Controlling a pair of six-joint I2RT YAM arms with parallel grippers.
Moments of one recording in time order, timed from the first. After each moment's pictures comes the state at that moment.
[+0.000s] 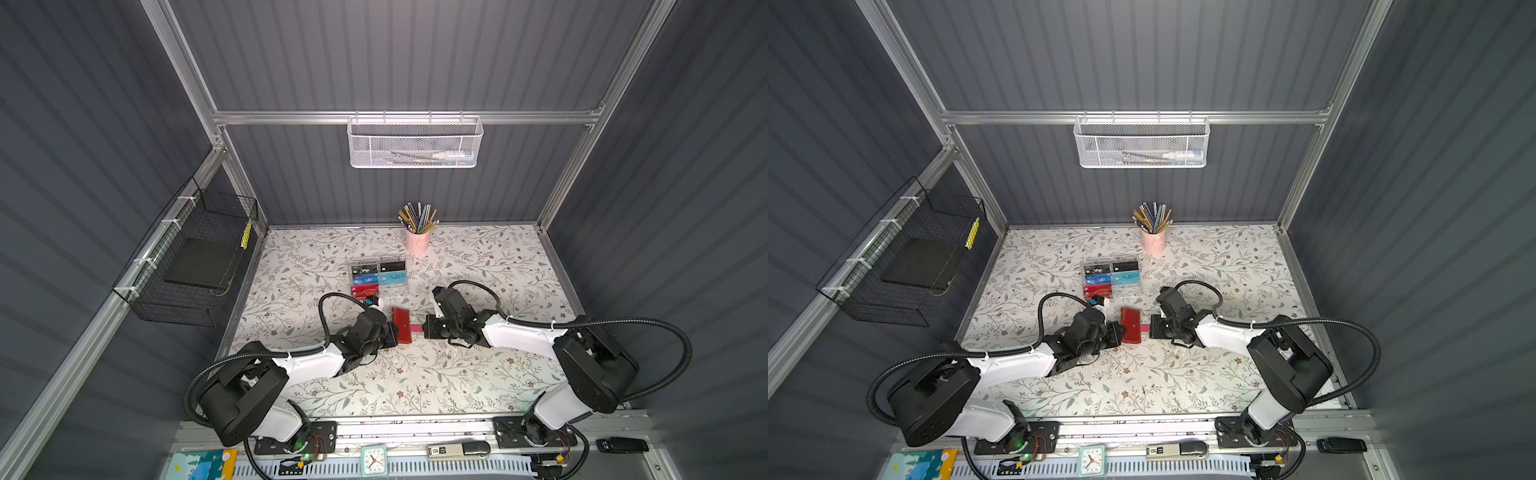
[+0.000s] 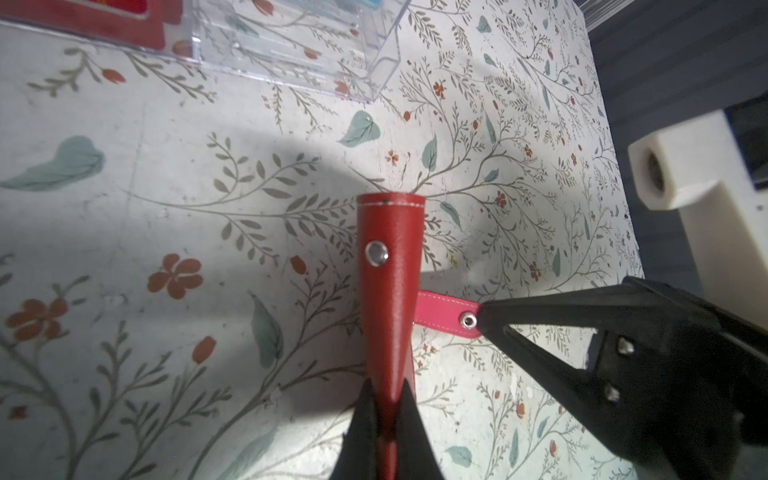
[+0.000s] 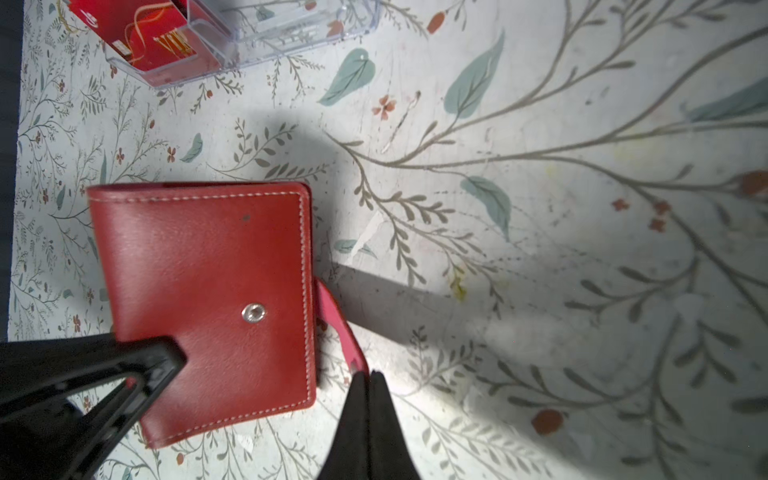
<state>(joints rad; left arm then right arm) -0.82 1.45 0.53 0.25 -0.01 -0.84 0.70 1.56 0.75 -0.10 -0.13 0.64</state>
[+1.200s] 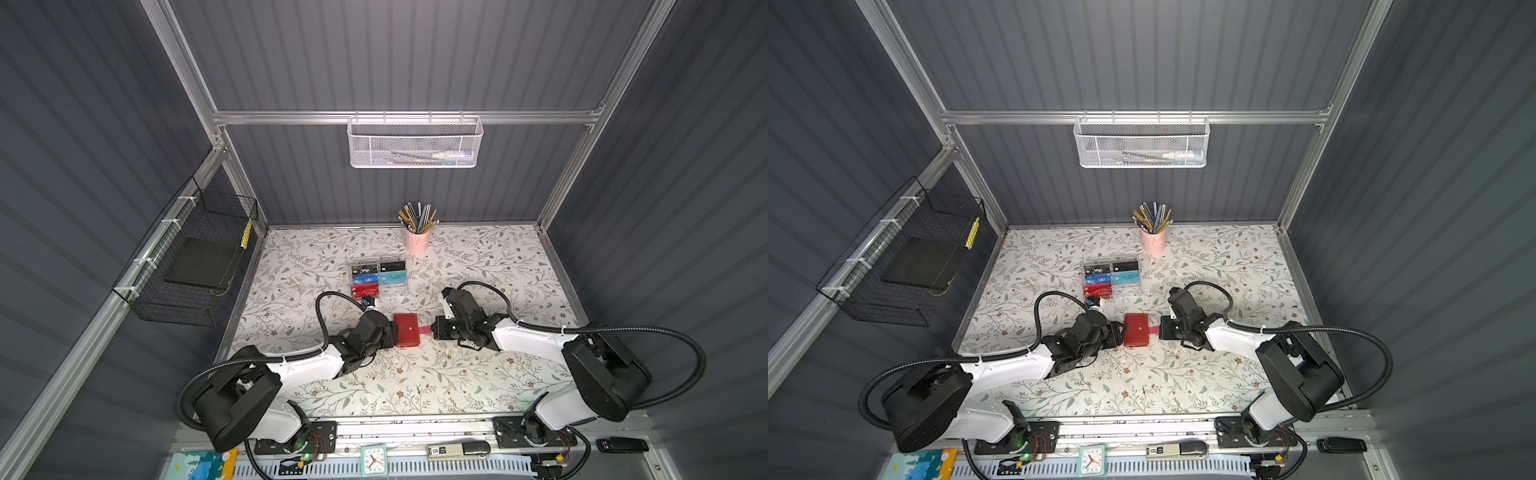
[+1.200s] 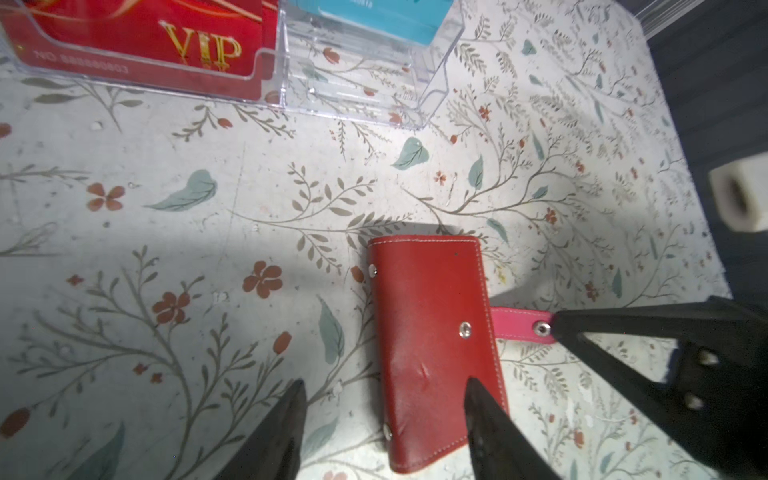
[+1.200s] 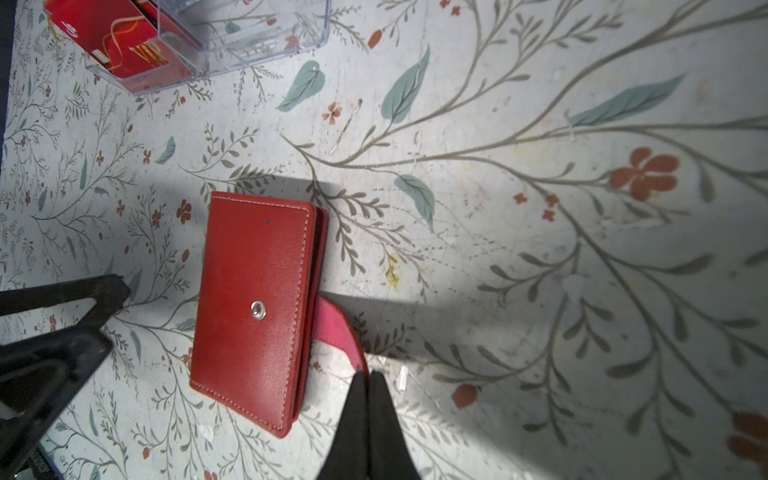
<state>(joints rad) -0.85 1.36 0.54 0.12 -0.17 -0.80 0.64 1.52 0.67 -0.06 -0.14 0.59</state>
